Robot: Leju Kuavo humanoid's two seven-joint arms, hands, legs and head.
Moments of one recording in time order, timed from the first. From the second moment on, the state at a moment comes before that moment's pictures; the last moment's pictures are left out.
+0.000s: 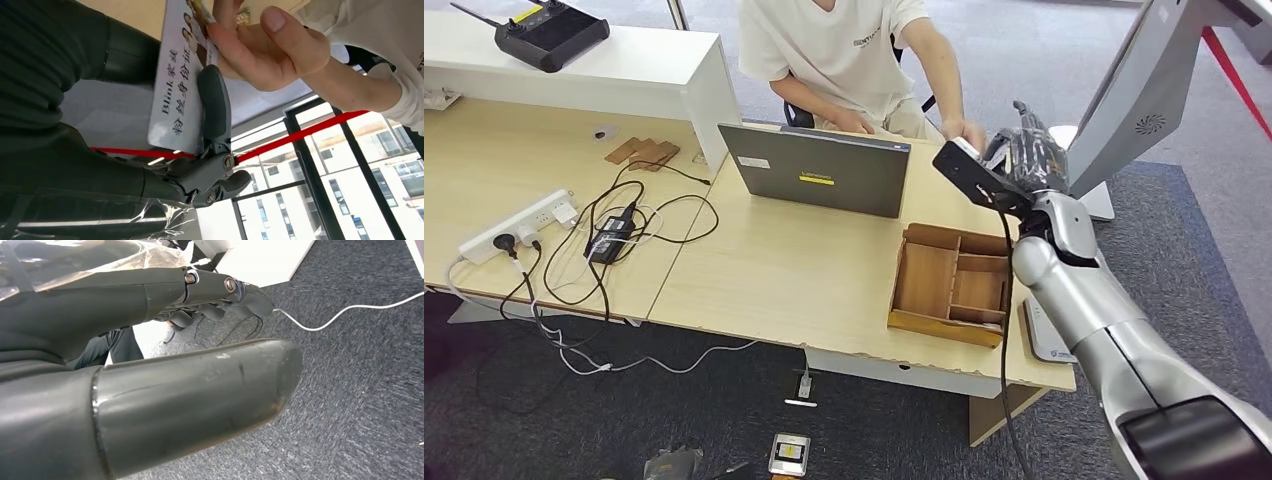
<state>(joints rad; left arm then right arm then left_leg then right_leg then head) -0.26 0.11 -0.99 -0.35 -0.39 0.47 0.24 -1.03 -0.09 0.81 -0.67 0.71 -0.29 0.23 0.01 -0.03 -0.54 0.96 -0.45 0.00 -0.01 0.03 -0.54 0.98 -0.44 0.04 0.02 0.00</state>
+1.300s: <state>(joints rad) -0.17 0.14 -0.92 -0.34 -0.34 0.55 0.23 -0.54 -0.26 0.78 -1.32 0.52 -0.31 0.26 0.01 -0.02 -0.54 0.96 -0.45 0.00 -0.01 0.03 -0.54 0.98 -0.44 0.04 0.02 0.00</state>
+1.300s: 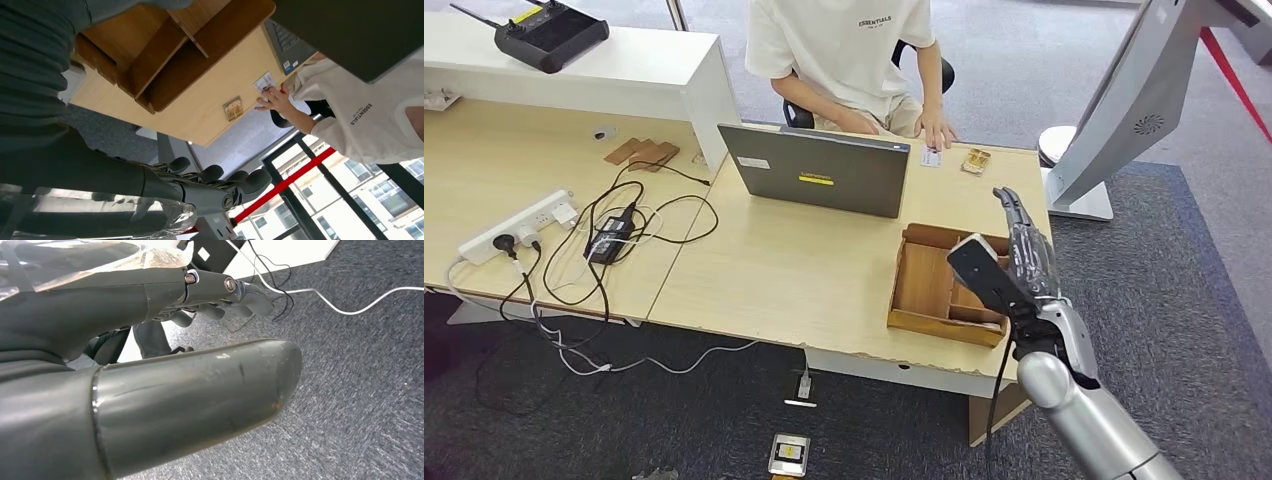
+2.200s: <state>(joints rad) -0.17 0.14 -0.91 -0.34 -0.34 0.55 0.24 -0.40 -0.27 0.81 -1.29 0.91 -0.24 0.33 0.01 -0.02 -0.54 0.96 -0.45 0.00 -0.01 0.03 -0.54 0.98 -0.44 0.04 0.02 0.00</state>
